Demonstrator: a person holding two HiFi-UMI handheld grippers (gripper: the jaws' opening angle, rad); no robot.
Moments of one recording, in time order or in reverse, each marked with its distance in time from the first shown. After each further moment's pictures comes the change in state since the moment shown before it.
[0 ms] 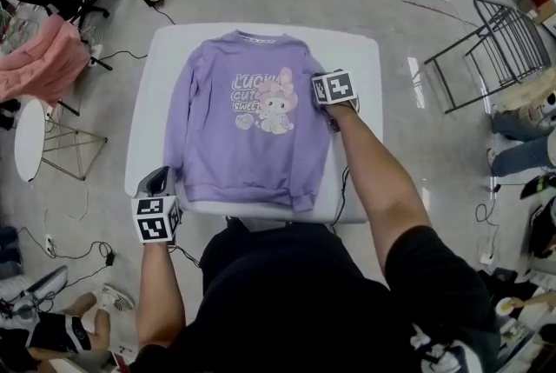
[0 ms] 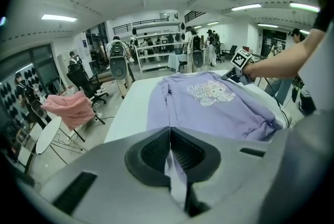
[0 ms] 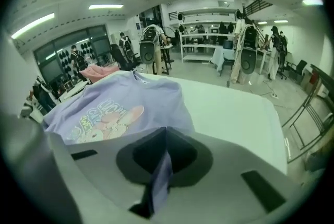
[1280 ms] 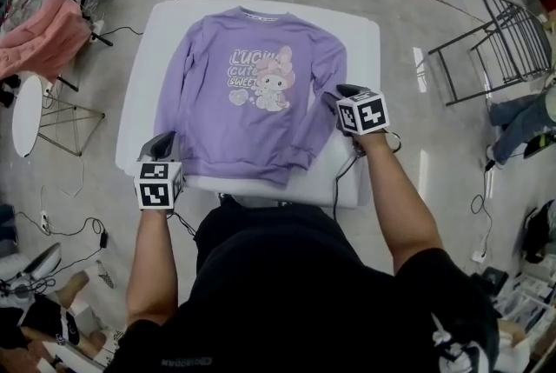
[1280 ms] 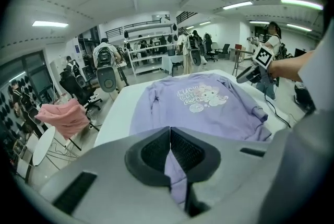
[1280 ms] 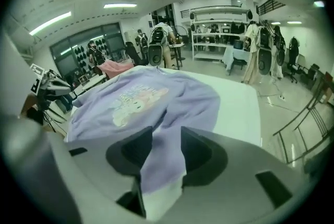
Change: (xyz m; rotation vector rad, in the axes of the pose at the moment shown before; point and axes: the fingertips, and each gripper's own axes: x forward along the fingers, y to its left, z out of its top) left arm 0.016 -0.033 0.025 0.068 -0.020 -0.035; right arm -0.102 0.026 -0.069 -0.090 0.030 0.113
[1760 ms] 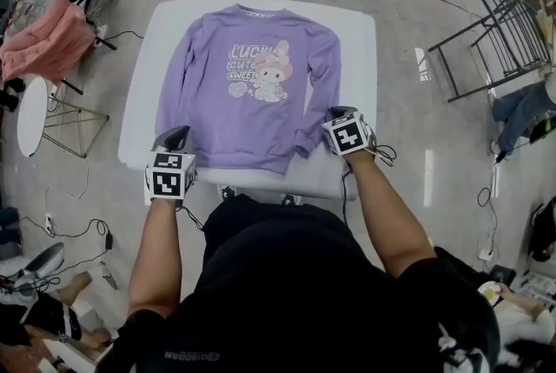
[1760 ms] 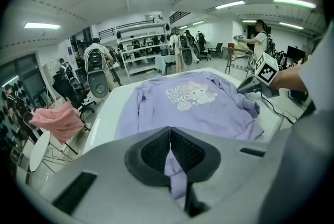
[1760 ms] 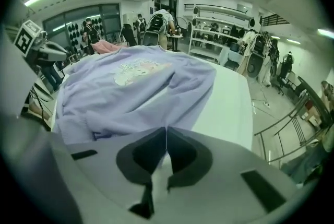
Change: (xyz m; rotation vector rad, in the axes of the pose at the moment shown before) left arm 0.004 -0.037 -0.004 0.052 0.006 -0.052; right arm -0.002 0.022 -0.085 -0.098 0.111 -0.151
